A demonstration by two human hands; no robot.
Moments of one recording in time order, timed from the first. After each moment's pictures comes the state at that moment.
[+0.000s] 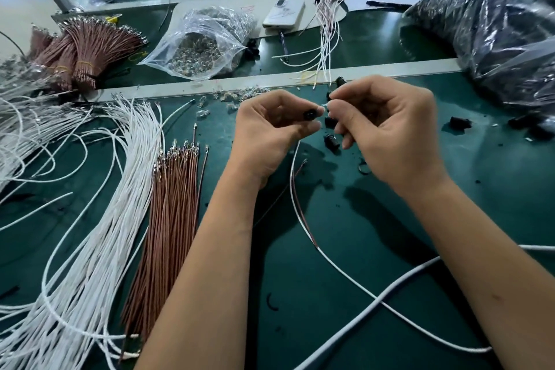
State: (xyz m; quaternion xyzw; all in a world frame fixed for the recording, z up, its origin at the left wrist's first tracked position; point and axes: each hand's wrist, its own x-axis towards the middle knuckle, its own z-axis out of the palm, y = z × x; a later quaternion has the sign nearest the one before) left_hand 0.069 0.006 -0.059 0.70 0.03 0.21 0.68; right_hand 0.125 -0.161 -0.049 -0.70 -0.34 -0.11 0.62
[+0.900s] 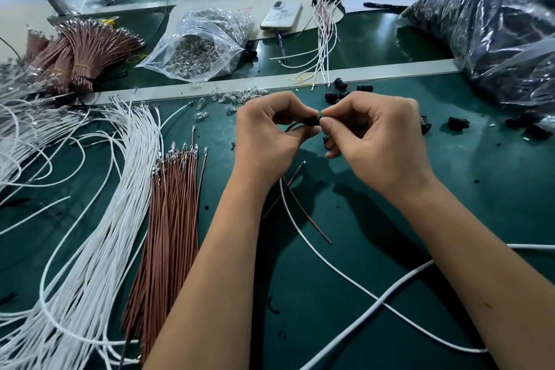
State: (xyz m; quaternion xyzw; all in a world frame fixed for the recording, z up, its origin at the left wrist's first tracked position) left_hand 0.072 0.006 -0.062 0.80 0.02 0.29 0.52; right_hand 0.121 -0.157 -0.057 -0.76 -0.34 -0.11 0.54
